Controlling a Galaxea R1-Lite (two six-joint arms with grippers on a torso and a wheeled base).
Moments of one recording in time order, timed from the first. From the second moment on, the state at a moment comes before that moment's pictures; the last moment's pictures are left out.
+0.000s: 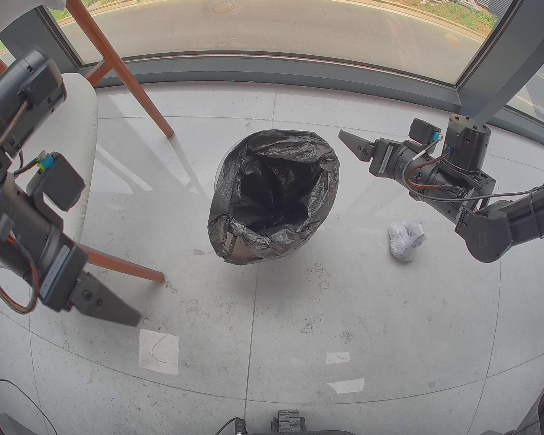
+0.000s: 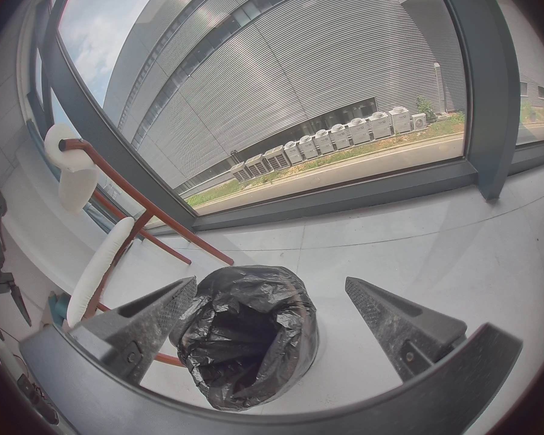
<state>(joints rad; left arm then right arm) -0.56 1.51 -1.64 1.19 -0.05 -0.05 0.42 1.98 -1.15 -0.87 0.06 0.27</state>
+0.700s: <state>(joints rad) -0.52 1.60 -1.03 -0.28 0.02 -0.06 0.39 1.97 -1.08 -0.82 0.00 0.27</state>
